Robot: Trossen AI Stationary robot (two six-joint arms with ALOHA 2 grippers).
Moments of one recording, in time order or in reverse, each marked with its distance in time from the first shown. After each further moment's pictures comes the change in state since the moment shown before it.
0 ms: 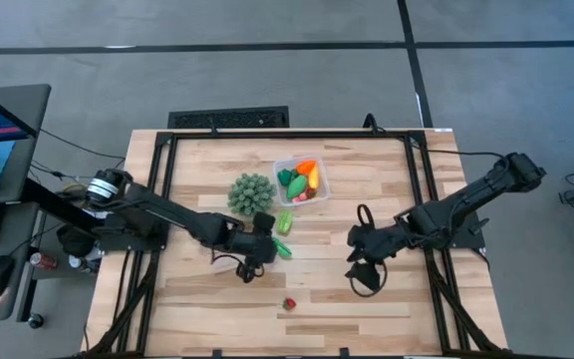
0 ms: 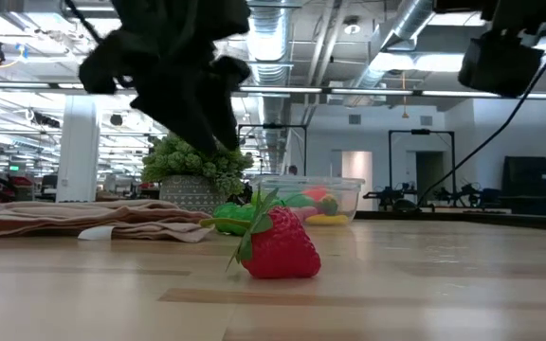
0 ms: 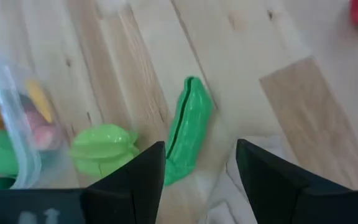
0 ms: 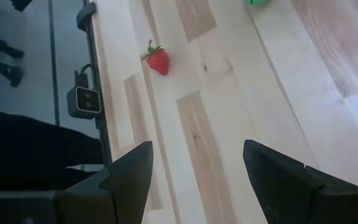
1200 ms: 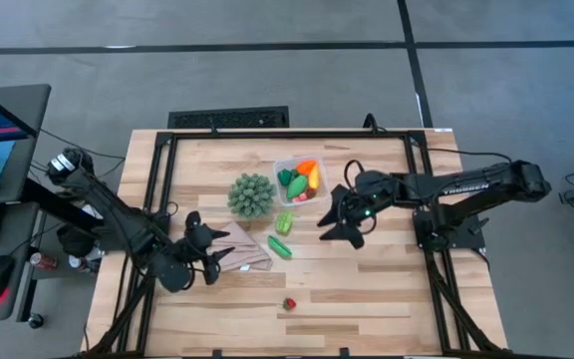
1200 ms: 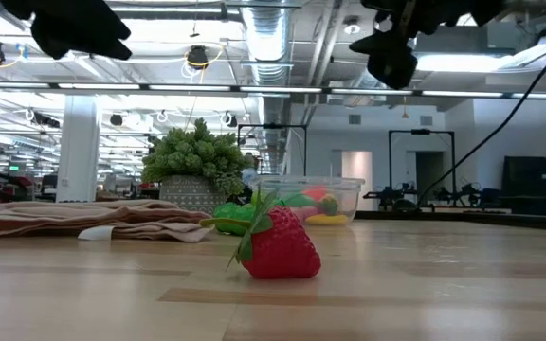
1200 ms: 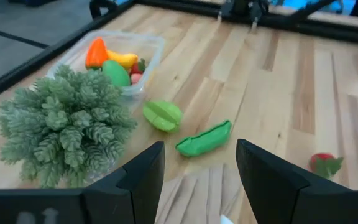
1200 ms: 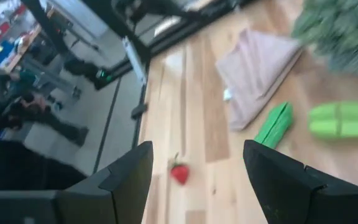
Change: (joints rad) left arm -0.448 -0.537 -0.351 -0.007 -0.693 -1.019; right arm -0.424 -0.002 0.000 0.352 -0.353 -0.342
